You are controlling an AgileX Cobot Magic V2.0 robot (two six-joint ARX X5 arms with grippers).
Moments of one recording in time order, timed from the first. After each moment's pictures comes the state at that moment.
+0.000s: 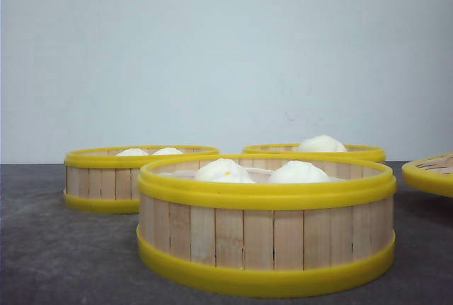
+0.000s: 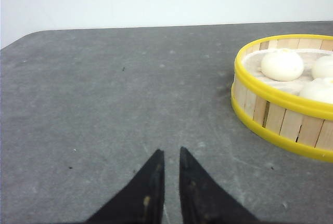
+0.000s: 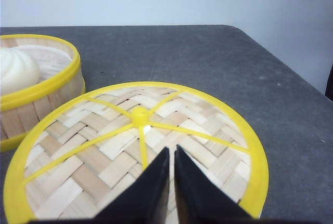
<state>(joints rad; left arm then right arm) -0.06 0.00 0.03 -0.18 -0.12 0.04 -0.05 0.00 0.02 -0.17 0.10 0.05</state>
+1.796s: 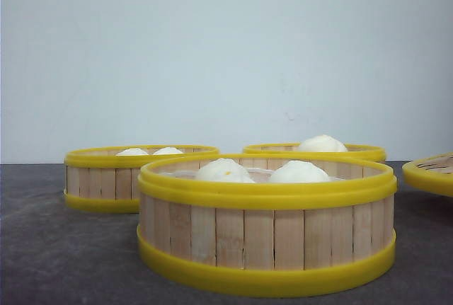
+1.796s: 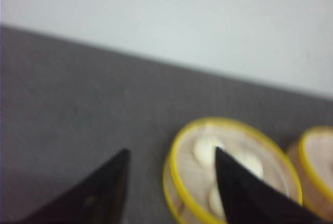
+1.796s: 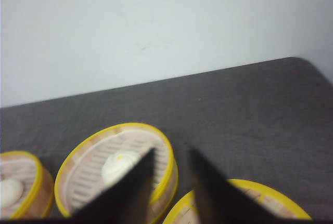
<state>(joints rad) -0.06 0.73 0.82 -0.39 0.03 -0.23 0.01 0.63 0.83 -0.40 -0.08 0.25</state>
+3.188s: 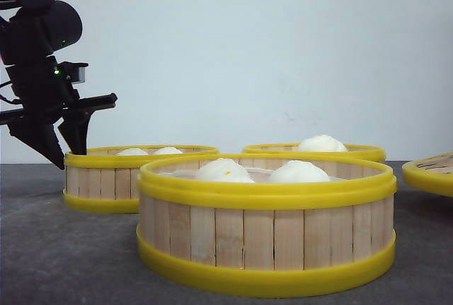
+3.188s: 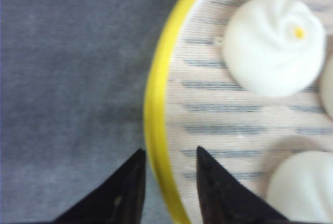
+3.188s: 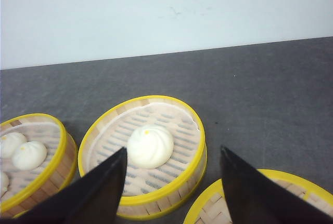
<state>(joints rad) -0.15 1.80 1.30 -0.52 0.03 -0.16 0.13 0.76 0.83 -0.35 -0.08 0.23</state>
